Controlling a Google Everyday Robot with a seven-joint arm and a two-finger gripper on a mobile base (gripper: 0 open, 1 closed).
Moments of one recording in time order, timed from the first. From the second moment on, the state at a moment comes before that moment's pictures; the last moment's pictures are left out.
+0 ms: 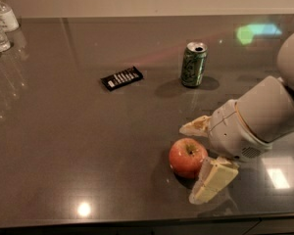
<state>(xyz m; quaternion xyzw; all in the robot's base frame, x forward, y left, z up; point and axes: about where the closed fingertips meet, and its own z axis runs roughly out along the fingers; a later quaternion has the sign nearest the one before) 0.360 -0.089 0.852 -0.69 0.68 0.17 0.21</state>
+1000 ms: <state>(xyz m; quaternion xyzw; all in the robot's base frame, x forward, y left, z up) 0.379 -0.105 0.874 -0.67 0.69 0.16 0.22</state>
